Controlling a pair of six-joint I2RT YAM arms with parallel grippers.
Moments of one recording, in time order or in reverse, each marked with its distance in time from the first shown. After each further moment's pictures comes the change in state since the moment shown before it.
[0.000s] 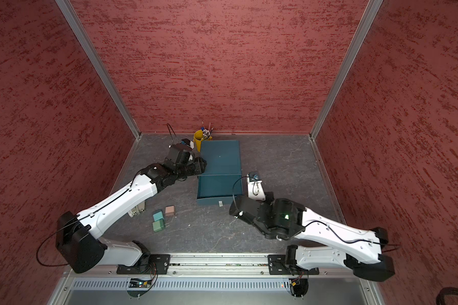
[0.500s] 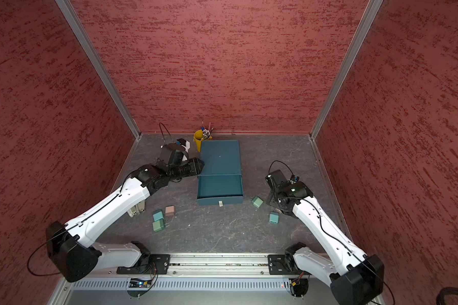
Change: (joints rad) left arm 0.011 -0.077 0.000 -0.049 0.053 0.006; right arm -0.792 0.025 -0.416 0.122 -0.477 -0.053
